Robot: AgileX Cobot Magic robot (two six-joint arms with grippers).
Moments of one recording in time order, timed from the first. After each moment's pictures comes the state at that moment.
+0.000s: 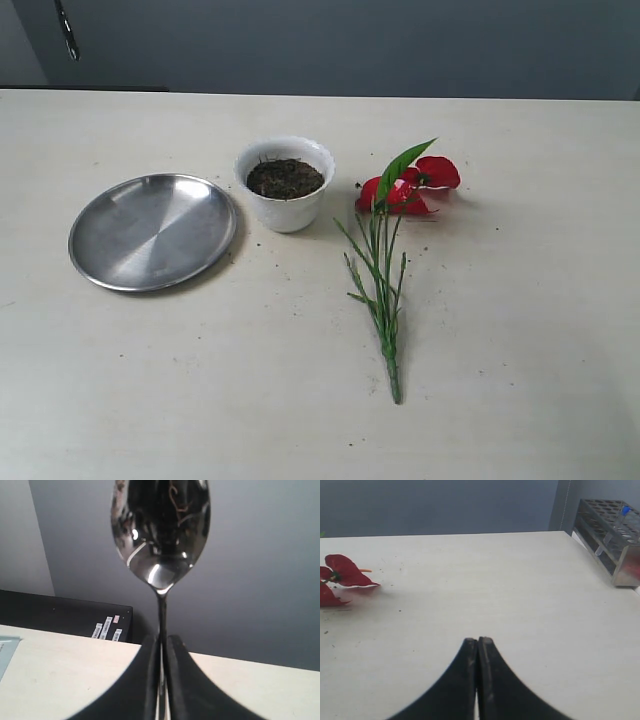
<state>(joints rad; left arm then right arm) -0.07 1.52 -1.18 -1.75 -0.27 1.55 -0.04 0.01 0.00 0.06 0.37 -0.09</state>
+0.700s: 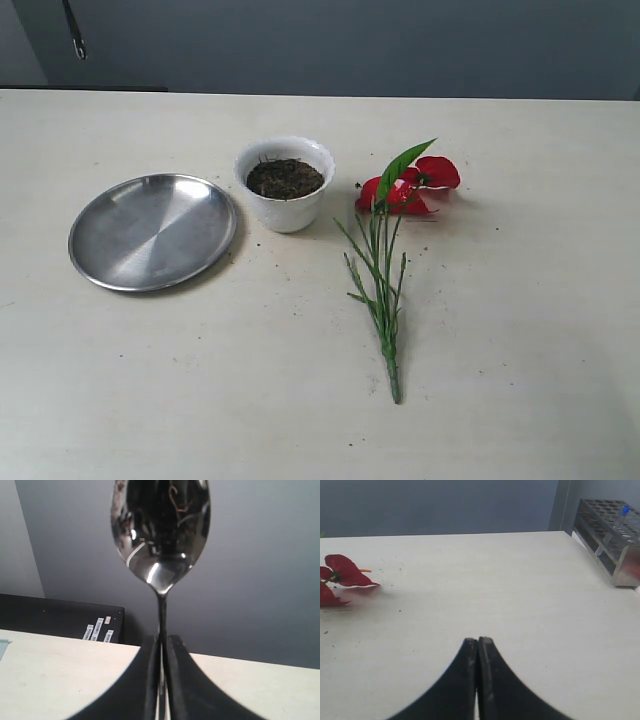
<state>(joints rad) -0.07 1.52 -1.18 -1.75 -0.24 1.55 -0.04 0.01 0.00 0.06 0.37 -0.09</state>
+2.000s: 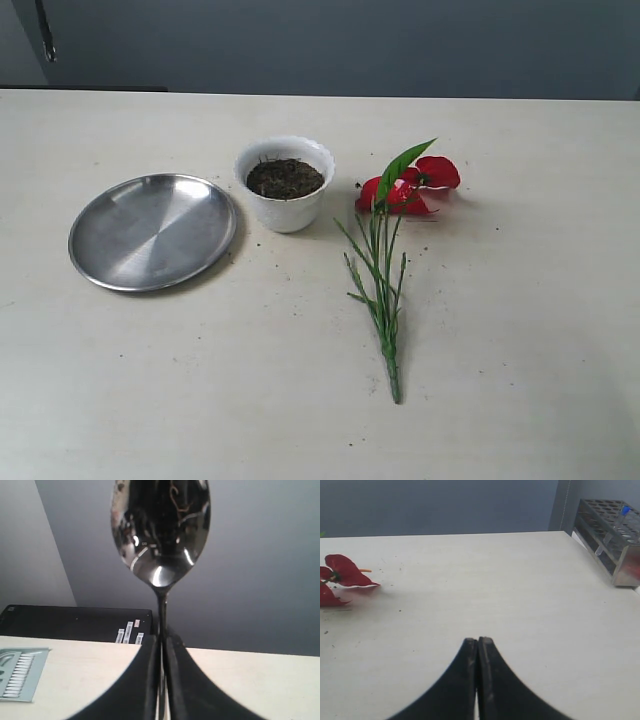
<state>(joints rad) -0.07 1.48 -1.15 -1.74 -0.31 1.65 -0.04 0.01 0.00 0.06 0.37 -0.09</state>
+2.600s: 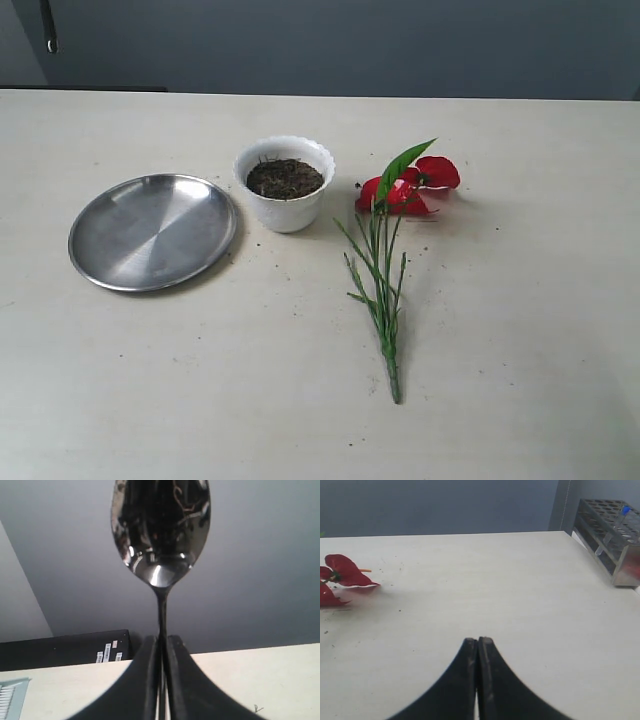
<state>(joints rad) -0.15 1.31 -1.06 -1.74 -0.26 1.74 -0.04 0.01 0.00 0.06 0.37 -0.09</state>
